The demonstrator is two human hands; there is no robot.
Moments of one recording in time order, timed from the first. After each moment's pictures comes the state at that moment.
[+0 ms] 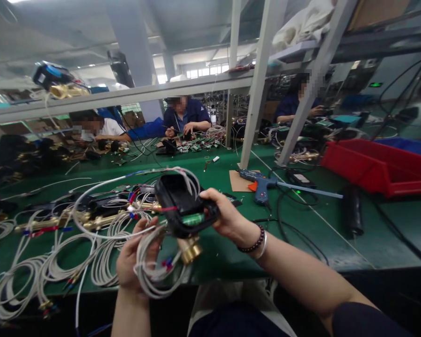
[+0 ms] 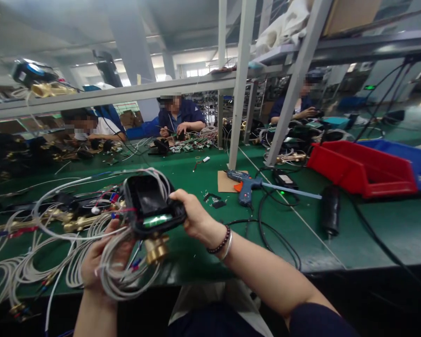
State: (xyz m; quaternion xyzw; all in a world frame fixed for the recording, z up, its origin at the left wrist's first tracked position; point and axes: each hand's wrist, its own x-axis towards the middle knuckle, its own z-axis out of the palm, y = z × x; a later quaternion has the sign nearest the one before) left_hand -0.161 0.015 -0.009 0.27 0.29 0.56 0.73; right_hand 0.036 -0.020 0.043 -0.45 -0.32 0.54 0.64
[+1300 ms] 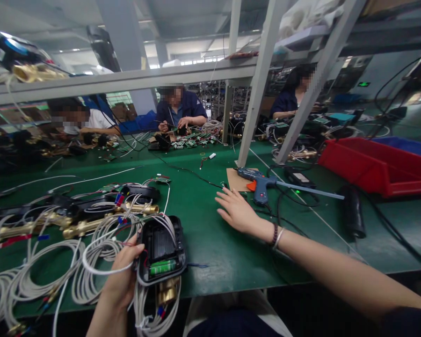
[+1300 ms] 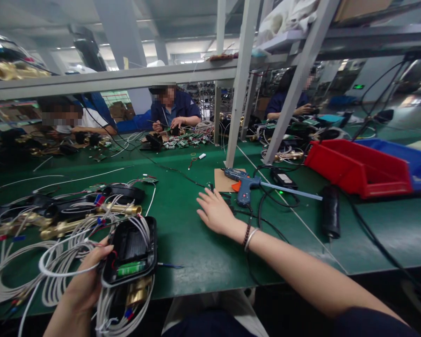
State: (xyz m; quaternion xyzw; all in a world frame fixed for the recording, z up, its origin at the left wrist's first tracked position) left_hand -0.167 0.025 -0.008 0.35 0.51 0.42 0.66; right_hand 0.136 -0.017 -0.040 -0.67 -0.72 0.01 0.18
